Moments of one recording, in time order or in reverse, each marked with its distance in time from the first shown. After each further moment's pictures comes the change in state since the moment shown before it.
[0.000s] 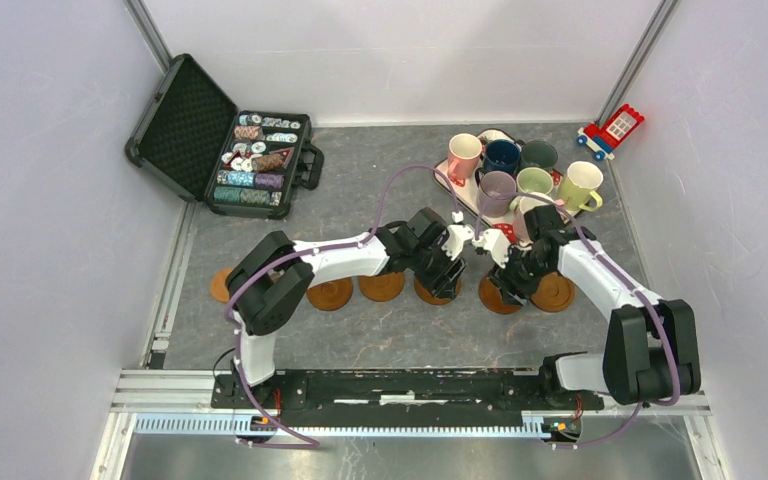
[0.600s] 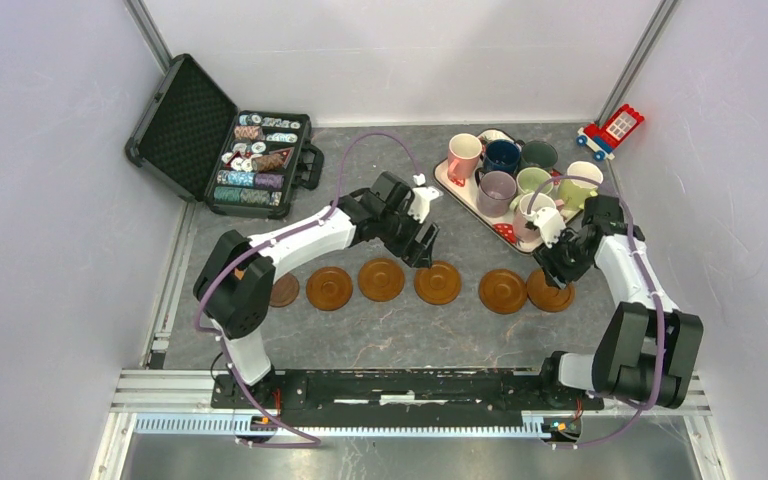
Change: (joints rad) left arm 0.174 -0.131 0.051 -0.188 0.005 -0.003; right arm -0.370 -0.022 0.088 -0.021 0.085 -0.055
